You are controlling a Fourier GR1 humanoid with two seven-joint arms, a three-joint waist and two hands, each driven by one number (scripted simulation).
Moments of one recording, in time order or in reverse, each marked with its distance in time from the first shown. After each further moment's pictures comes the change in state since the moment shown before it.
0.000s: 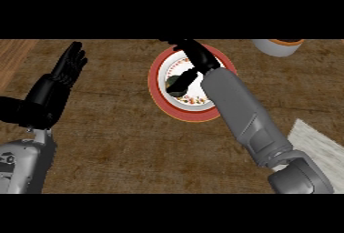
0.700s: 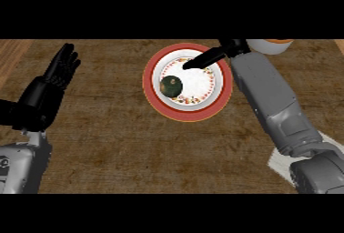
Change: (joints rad) left arm 0.024 0.003 0.031 -0.007 -0.003 0.004 0.000; right arm -0.035 -0.126 -0.221 0.036 -0.243 0.110 -0.052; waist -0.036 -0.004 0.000
